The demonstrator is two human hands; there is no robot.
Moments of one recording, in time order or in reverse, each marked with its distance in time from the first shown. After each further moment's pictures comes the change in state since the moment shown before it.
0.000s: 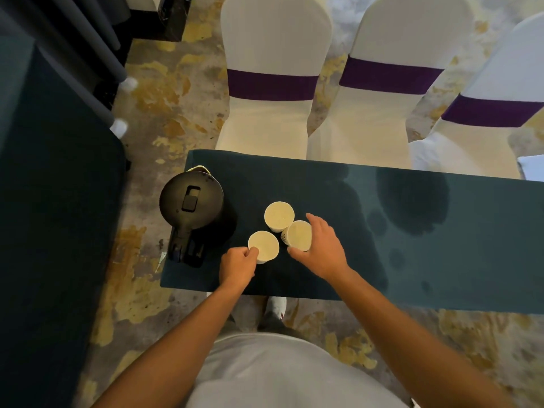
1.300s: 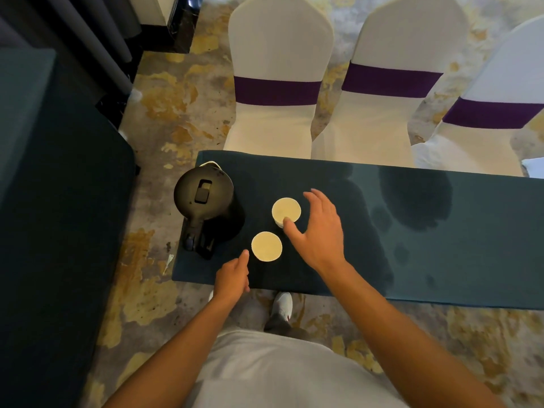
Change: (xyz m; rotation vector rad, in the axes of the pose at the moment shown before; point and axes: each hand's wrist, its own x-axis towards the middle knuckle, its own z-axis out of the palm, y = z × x) left_hand -0.014 -0.060 -0.018 -0.151 -0.046 -0.019; right_hand -0.041 -0.074 -0.027 0.116 0.356 -0.153
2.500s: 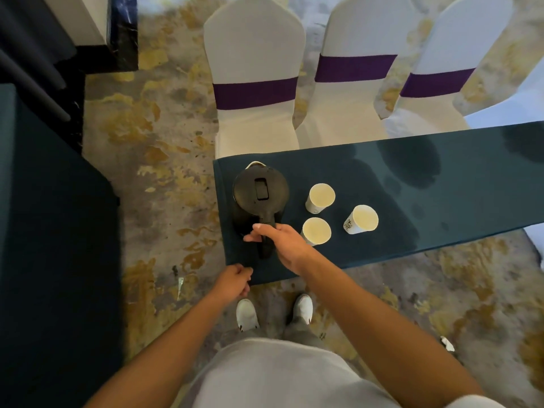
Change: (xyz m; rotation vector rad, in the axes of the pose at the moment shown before) left_hand 0.071 -0.041 -0.163 0.242 -0.463 0.053; right_hand -0.034 -0.164 0.129 0.981 -0.469 0.653
